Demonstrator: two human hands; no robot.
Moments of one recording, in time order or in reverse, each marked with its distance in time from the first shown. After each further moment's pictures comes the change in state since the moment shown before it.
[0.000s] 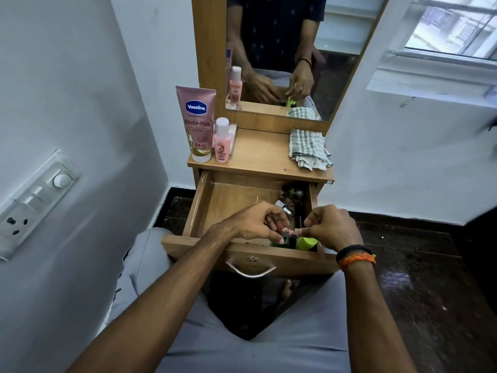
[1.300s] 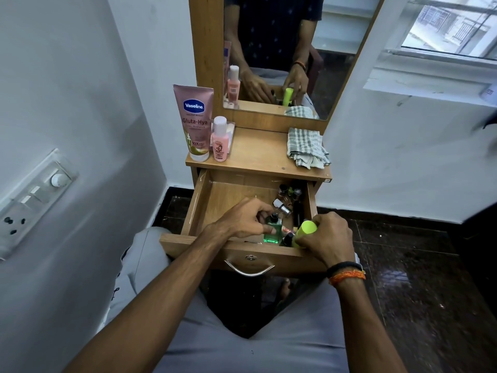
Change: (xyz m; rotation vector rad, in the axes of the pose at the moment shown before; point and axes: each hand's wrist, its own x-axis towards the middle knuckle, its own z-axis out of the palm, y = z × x) left_hand -0.005 -0.010 -0.004 0.253 0.157 -0.011; right_hand -0.025 0.003 0.022 -0.080 0.221 -0.023
